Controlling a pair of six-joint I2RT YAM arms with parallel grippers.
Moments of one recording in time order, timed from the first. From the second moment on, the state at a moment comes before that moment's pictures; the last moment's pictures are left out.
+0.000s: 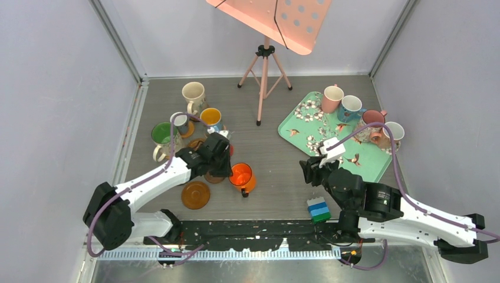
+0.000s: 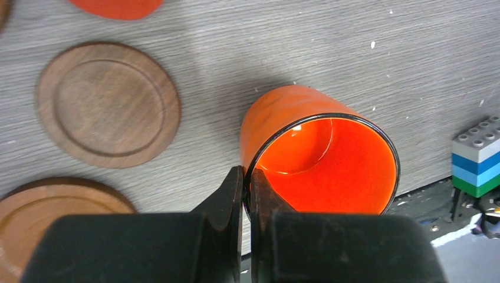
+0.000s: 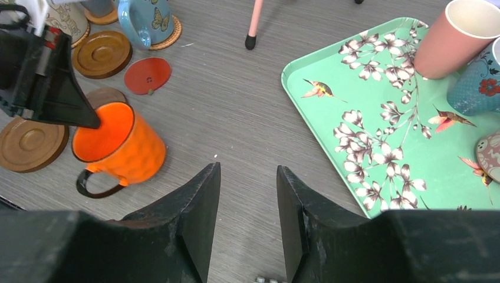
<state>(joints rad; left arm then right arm) -0.72 1.25 0.80 -0.52 0.00 -0.66 1.24 0.56 0.74 -0.57 0.78 0.32</state>
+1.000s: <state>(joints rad) -0.11 1.18 1.01 -0.79 -0.06 -0.26 1.24 0.59 0.72 -0.59 0.81 0.41</state>
